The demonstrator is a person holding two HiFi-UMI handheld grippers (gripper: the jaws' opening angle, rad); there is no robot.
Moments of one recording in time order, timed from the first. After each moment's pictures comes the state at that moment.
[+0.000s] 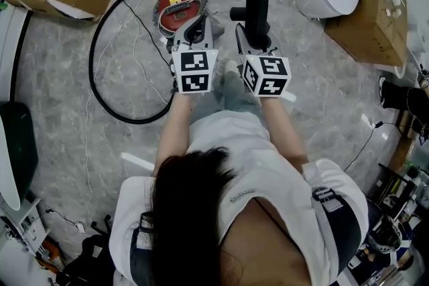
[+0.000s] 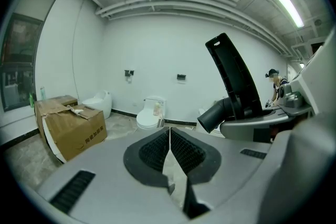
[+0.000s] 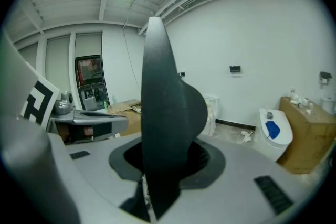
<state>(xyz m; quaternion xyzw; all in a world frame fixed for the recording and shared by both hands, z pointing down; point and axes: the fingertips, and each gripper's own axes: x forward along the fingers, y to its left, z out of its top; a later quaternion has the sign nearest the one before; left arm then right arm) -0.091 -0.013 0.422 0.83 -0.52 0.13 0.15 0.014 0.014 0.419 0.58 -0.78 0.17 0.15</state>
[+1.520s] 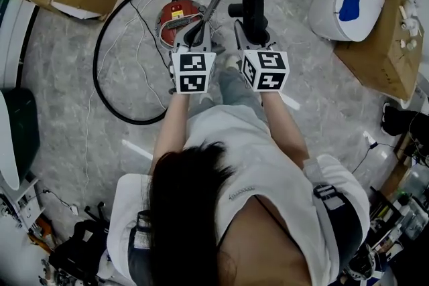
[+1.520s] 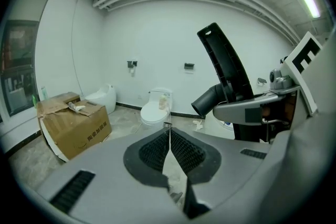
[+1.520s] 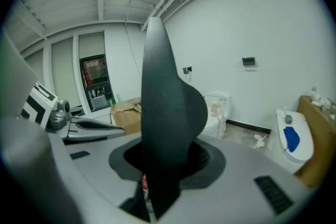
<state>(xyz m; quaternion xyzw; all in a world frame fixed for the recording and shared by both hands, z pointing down) -0.047 -0.131 0.460 0.80 -0.54 0.19 0.17 0.057 -0.135 0.440 0.53 -0.81 0.19 0.16</state>
